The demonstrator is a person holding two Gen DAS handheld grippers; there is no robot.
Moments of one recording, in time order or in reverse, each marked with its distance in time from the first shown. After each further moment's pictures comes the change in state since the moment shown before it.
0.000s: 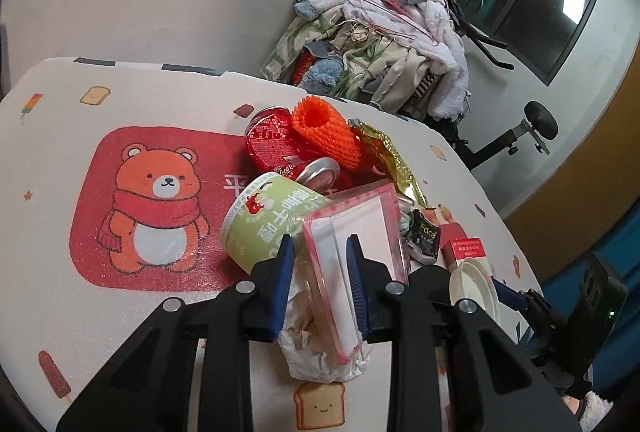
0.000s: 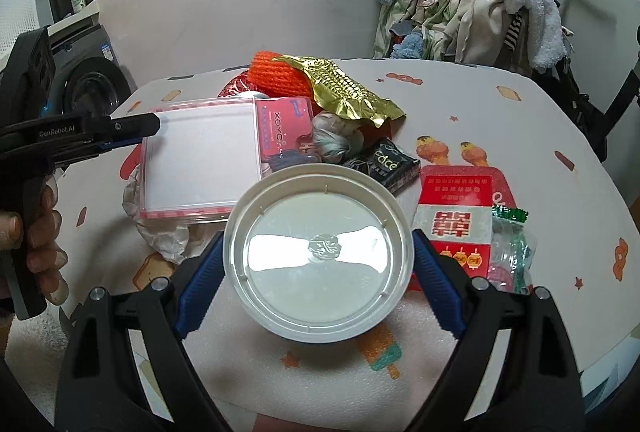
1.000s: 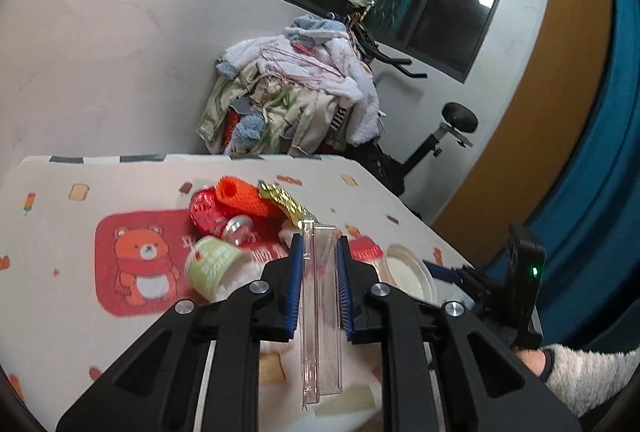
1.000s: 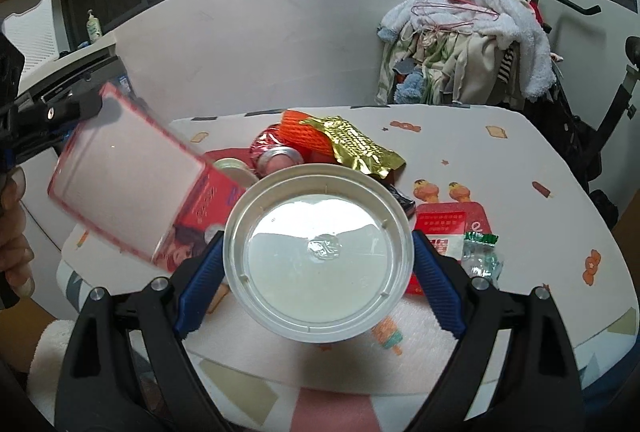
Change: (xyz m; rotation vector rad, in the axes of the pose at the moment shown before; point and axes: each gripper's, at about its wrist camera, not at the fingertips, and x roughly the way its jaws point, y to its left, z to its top) left arm -0.139 -0.063 0.005 0.219 -0.120 -0.189; right arm -0.082 0.019 0.014 0.010 -0.119 0.031
